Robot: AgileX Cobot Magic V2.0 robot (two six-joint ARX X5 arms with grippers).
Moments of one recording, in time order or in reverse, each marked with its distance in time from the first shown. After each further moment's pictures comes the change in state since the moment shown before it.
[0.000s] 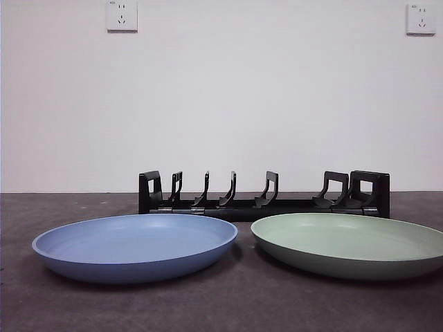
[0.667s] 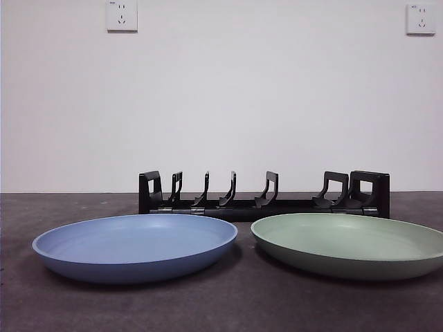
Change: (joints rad) left arm 0.000 0.182 0.303 -0.030 0.224 -0.088; right arm 0.000 0.319 0.452 -0.159 -0.187 0.062
